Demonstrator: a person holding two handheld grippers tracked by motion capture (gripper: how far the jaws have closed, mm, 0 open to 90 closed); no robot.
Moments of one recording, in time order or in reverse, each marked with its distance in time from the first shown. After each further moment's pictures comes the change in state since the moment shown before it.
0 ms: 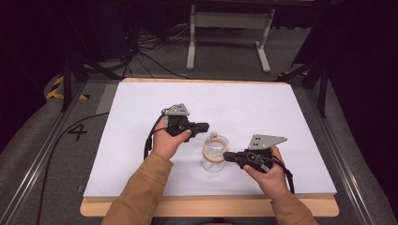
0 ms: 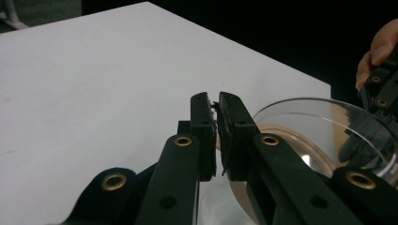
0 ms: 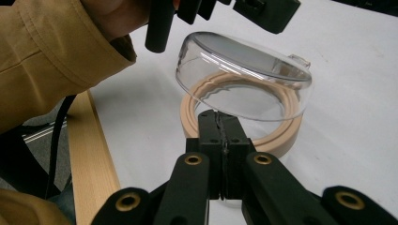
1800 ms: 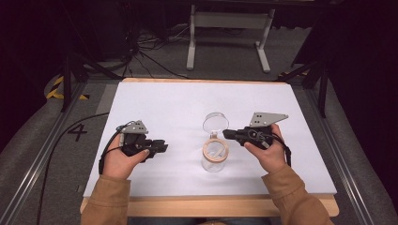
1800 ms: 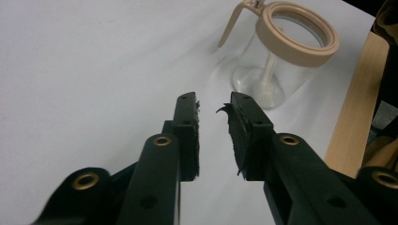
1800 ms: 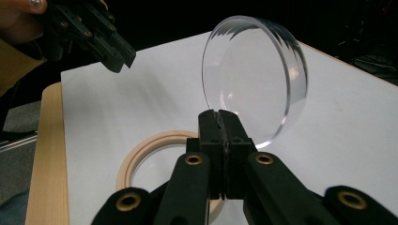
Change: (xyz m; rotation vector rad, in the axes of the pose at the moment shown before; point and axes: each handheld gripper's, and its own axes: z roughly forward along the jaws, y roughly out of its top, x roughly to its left) left arm -0.015 -0.046 -0.110 0.185 0.173 -0.054; right arm -0.043 0.039 0.002 -0.057 -0.001 -0.077
